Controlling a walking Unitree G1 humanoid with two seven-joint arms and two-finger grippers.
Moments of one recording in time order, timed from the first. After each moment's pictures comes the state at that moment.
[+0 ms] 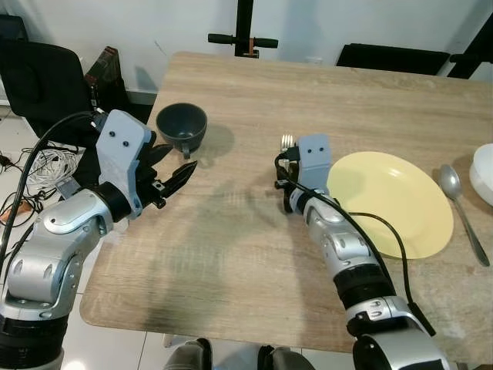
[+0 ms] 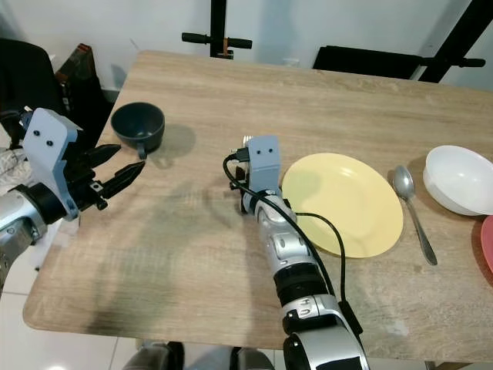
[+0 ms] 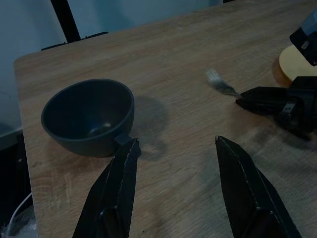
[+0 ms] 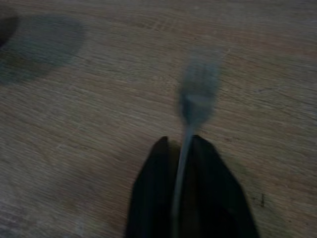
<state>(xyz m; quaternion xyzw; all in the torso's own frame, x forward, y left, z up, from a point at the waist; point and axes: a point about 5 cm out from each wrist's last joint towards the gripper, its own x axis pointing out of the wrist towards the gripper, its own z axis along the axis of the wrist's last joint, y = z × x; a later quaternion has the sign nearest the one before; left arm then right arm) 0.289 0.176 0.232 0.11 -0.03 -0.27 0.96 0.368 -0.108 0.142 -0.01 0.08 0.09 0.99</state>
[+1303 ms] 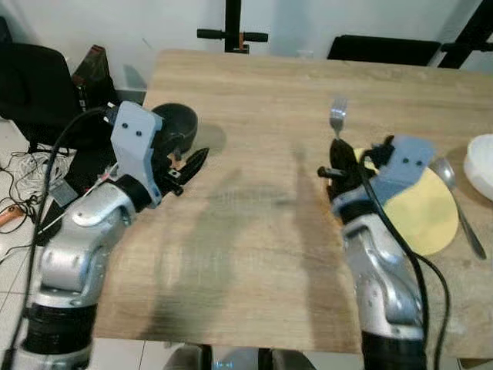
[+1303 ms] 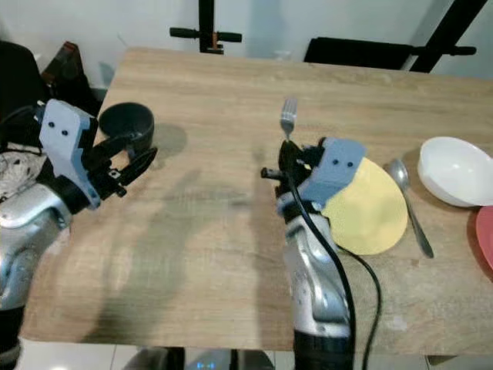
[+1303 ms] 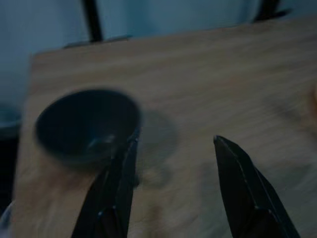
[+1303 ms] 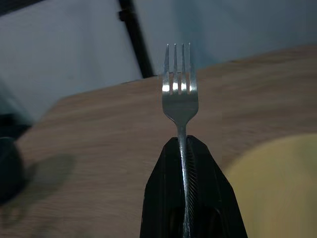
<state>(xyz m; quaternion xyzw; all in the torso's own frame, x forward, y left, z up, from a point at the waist) 0.301 0.158 0.220 0.04 -0.05 -0.18 0.98 0.289 -0.153 0.198 0.13 -0.14 0.01 0.98</state>
